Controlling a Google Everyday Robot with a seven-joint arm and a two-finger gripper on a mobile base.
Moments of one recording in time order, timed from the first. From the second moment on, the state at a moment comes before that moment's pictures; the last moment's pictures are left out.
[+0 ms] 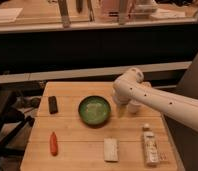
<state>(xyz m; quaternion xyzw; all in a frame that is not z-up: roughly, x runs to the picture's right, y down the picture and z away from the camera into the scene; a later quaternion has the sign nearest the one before) 0.123 0.093 0.793 -0.23 -0.06 -0.09 0.97</state>
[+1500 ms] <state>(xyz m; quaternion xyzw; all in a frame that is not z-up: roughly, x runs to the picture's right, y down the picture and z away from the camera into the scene) 0.141 0.095 0.795 -0.26 -0.06 -0.08 0.96</state>
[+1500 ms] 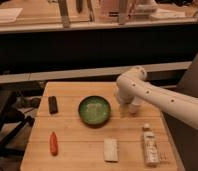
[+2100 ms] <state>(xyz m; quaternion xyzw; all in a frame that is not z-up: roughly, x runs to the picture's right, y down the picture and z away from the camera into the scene) 0.152 0.098 0.794 -0.27 -0.06 -0.07 0.96</state>
